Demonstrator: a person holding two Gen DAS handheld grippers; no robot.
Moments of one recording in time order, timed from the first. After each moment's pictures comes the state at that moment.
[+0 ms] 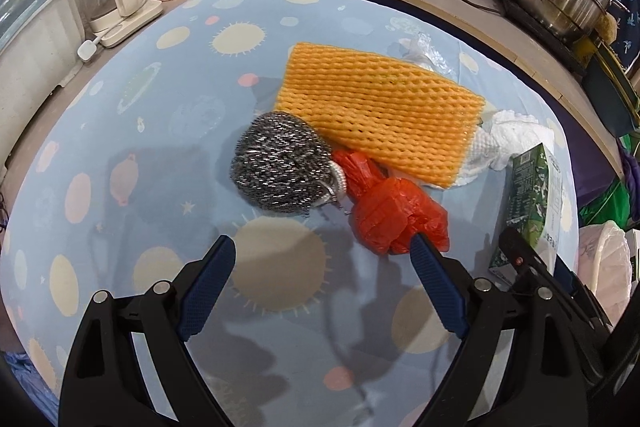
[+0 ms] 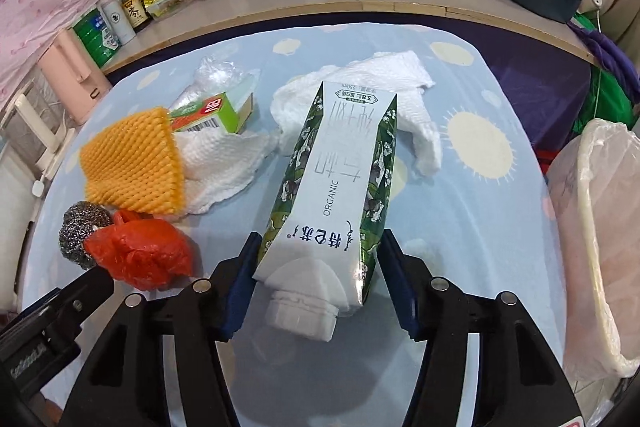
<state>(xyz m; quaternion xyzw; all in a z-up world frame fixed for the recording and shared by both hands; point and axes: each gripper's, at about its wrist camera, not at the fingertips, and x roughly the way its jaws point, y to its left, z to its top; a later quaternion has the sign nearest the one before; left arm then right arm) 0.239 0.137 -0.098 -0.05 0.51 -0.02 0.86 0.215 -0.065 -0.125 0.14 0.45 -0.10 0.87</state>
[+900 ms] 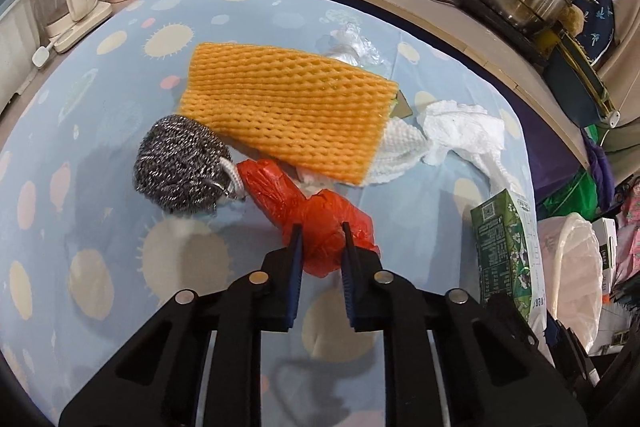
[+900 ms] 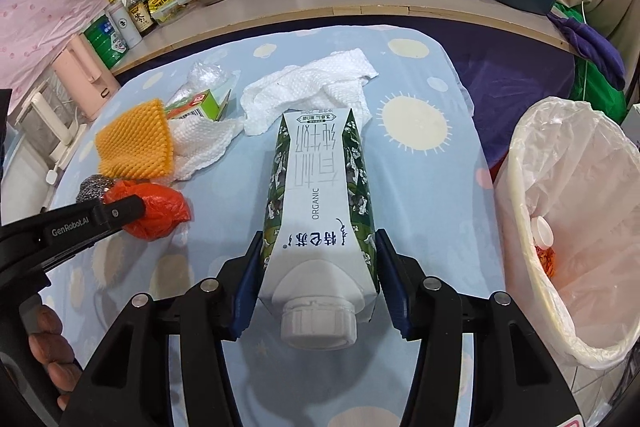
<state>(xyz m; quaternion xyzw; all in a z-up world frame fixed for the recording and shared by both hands) 0.238 0.099 -0.095 -0.07 0.51 -0.09 0.85 0.158 -0.096 -0.106 0.14 0.45 -0.08 0.88</state>
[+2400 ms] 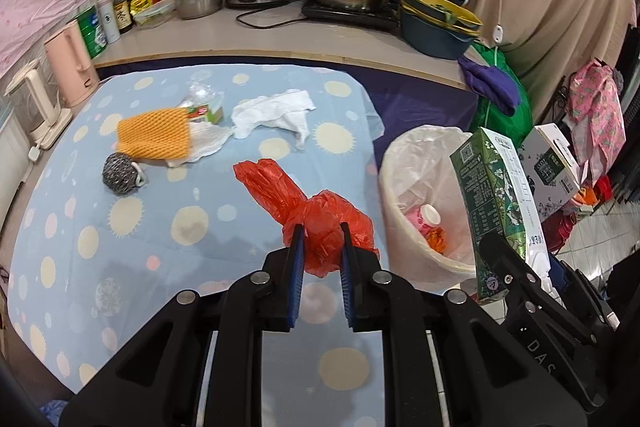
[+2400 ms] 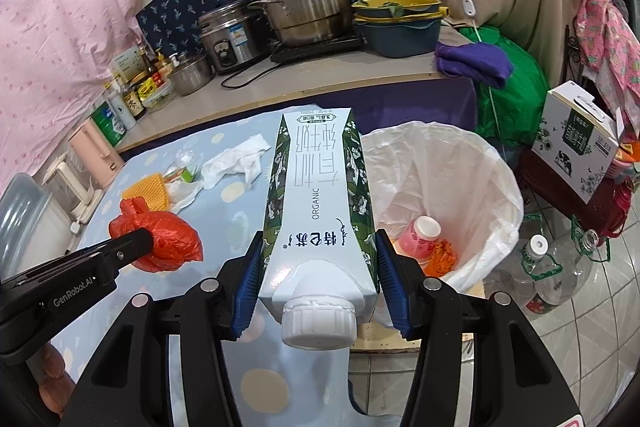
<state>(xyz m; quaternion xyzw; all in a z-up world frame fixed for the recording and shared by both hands) 0.054 -0.039 0.008 0.05 0.43 -0.21 0.88 -0.028 -0.197 -0.021 0.19 0.33 -0.15 0.91</state>
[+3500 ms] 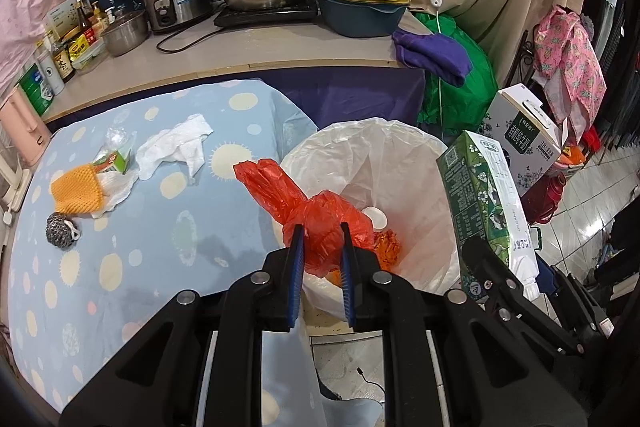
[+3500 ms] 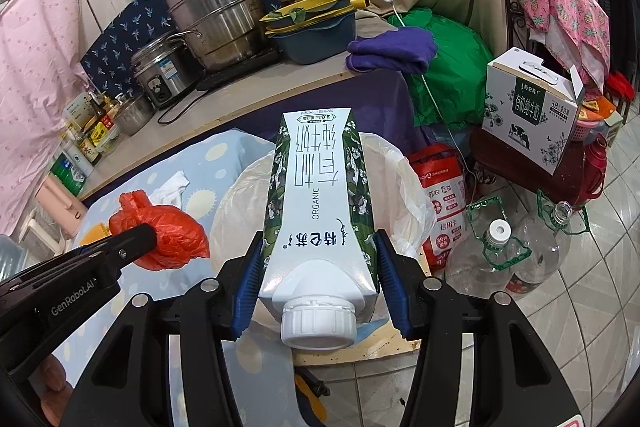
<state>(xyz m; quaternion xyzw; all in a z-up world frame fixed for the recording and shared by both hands) 0.046 -0.170 -0.001 0.12 0.42 -0.26 0.86 -0.052 -0.300 -0.043 0.25 0.32 -0.22 0.89</state>
